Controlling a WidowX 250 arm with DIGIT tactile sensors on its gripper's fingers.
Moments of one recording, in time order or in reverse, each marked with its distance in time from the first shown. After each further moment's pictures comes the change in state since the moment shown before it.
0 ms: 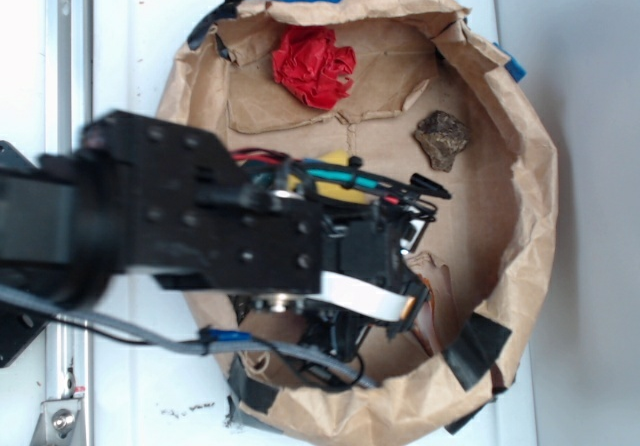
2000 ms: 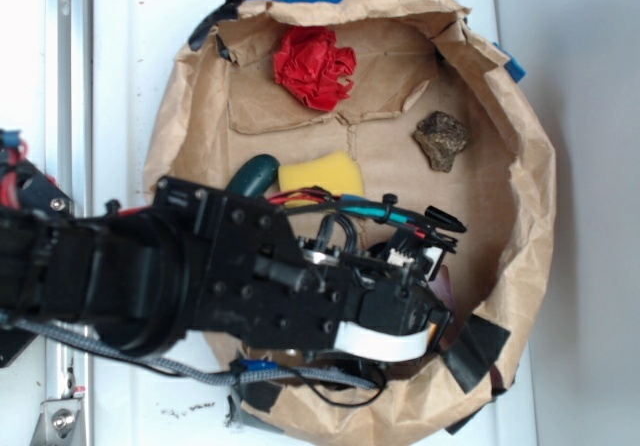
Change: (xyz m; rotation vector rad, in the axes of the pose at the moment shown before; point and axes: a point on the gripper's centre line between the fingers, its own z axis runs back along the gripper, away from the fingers) arm 0.011 -0.009 -0.019 0.040 -0.013 0.050
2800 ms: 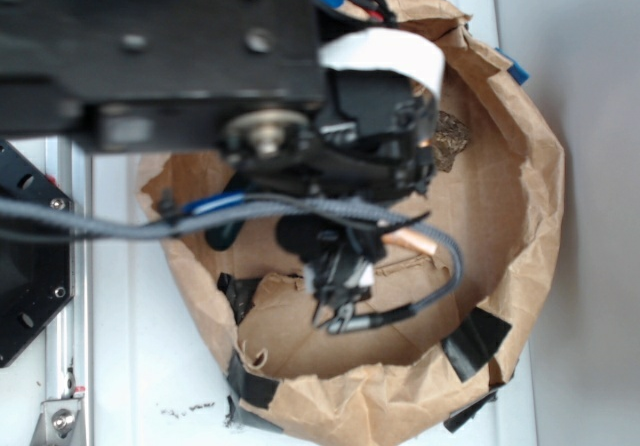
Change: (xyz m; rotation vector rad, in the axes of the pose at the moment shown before) arm -0.018 0.043 0.135 -0.089 0.202 0.612
